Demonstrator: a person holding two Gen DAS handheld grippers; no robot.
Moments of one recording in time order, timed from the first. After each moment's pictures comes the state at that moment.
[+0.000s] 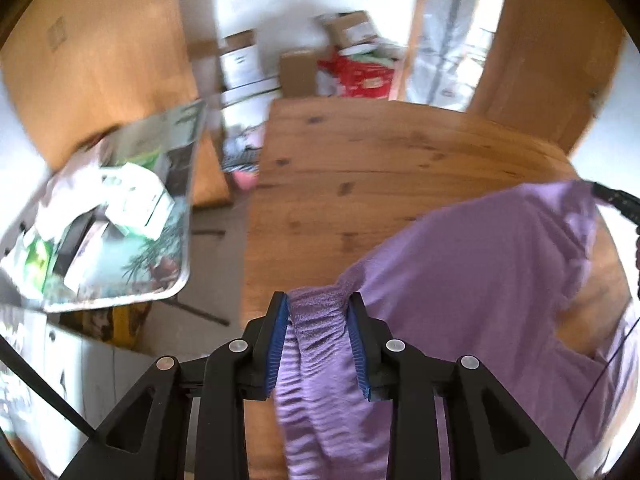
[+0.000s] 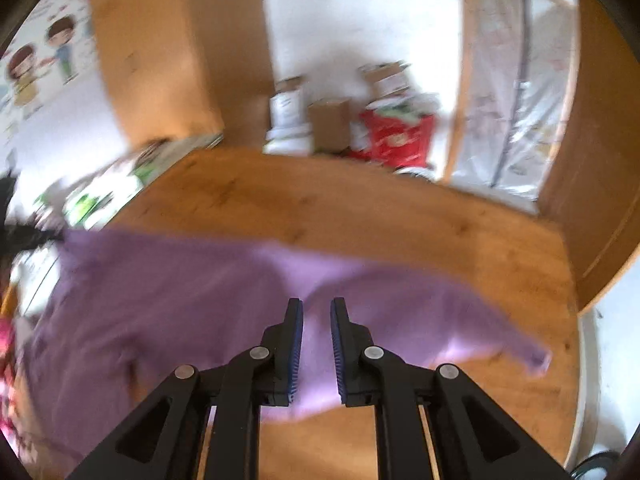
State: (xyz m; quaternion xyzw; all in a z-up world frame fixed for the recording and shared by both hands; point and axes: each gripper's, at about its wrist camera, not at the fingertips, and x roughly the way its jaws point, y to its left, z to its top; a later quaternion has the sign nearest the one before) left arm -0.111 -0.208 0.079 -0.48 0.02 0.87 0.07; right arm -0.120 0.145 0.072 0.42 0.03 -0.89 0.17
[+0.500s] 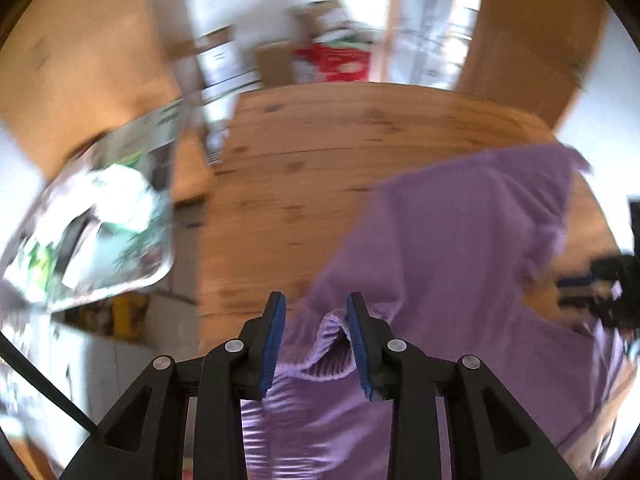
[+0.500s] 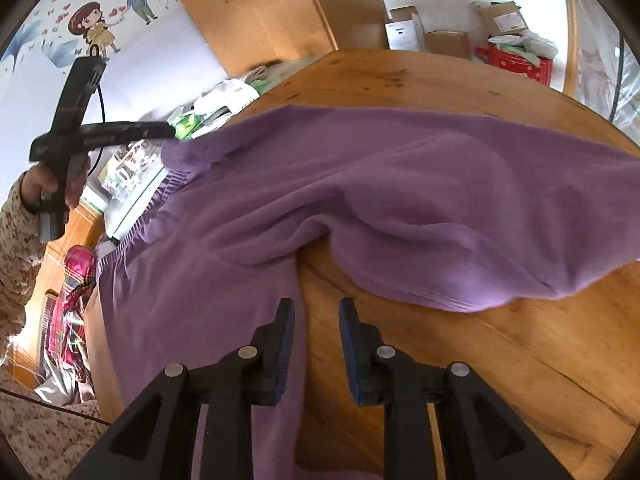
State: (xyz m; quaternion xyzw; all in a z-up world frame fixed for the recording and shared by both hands) left arm -0.091 -0.193 0.084 -0.50 0.02 0.86 0.03; right arm -0.064 0.039 0.016 0.51 0.01 -0.79 0.33
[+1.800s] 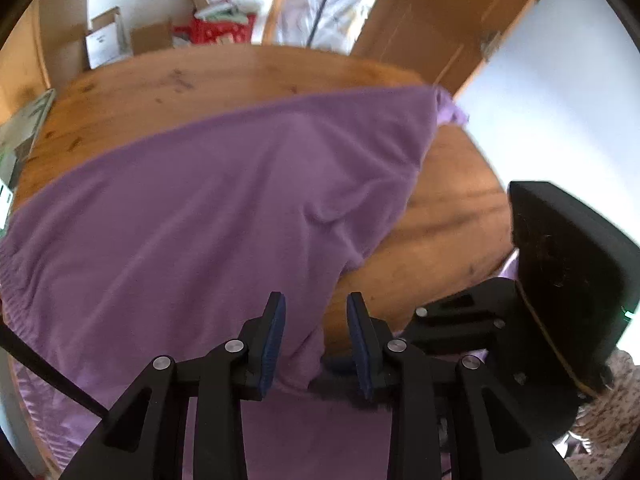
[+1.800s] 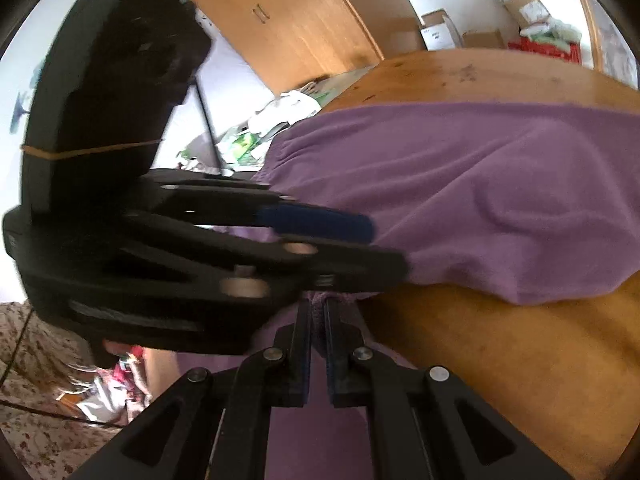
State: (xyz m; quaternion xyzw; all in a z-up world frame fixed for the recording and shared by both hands) left arm -0.052 -0.013 0.042 -0.55 -0.01 0.80 0.25; right arm -0.013 -0.012 0.009 0.48 -0.09 -0.77 0.40
